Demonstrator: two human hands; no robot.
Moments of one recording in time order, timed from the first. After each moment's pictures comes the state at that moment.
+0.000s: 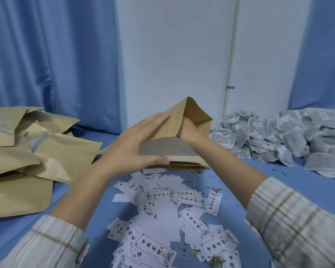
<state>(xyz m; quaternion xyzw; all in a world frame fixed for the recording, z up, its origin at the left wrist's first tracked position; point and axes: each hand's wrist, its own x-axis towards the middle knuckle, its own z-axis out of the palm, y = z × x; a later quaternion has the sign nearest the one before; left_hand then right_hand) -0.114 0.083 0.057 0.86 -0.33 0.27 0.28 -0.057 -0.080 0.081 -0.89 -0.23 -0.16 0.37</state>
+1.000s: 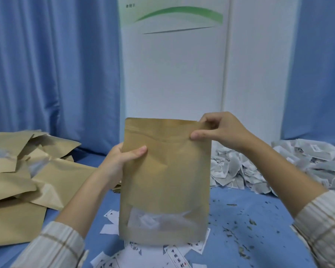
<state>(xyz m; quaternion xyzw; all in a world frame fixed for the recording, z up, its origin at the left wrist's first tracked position) -0.104 0.061 0.101 0.65 -0.16 0.09 0.74 -0.077 -0.206 0.171 -0.82 -0.34 -0.18 0.43</state>
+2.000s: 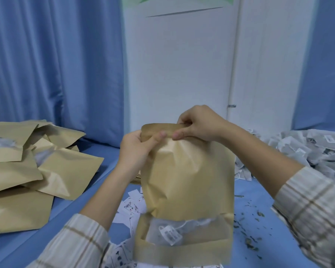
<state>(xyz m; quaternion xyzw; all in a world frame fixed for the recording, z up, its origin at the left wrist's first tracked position) -0.091 0.027 0.095 0.70 -0.07 0.30 0.64 -0.050 -0.150 0.170 -0.90 -0.34 -0.18 0.21</state>
